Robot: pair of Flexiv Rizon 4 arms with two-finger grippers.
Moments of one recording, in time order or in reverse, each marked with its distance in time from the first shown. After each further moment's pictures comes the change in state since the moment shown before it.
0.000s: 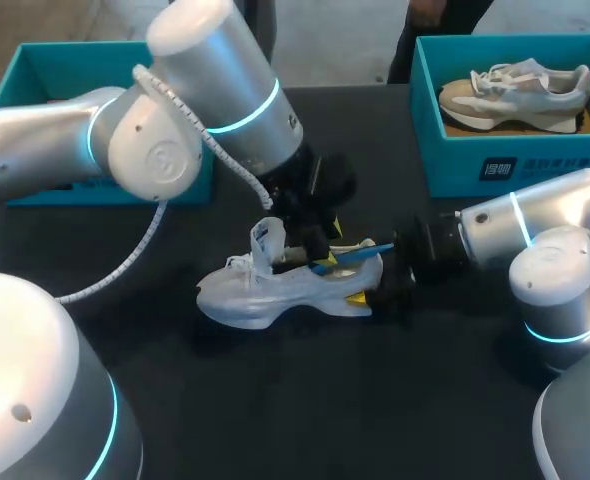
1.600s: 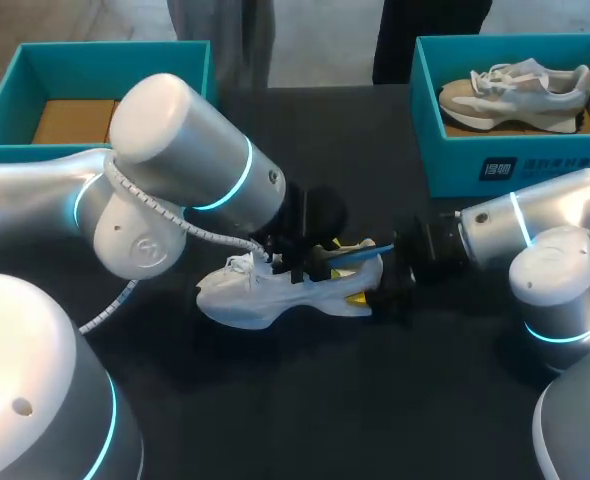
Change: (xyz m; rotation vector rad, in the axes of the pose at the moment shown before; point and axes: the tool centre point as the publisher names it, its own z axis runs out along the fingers) left arm 0.002 0.008 0.025 0.083 -0.241 -0.038; right arm 0.000 0.000 0.000 0.000 0.000 0.000
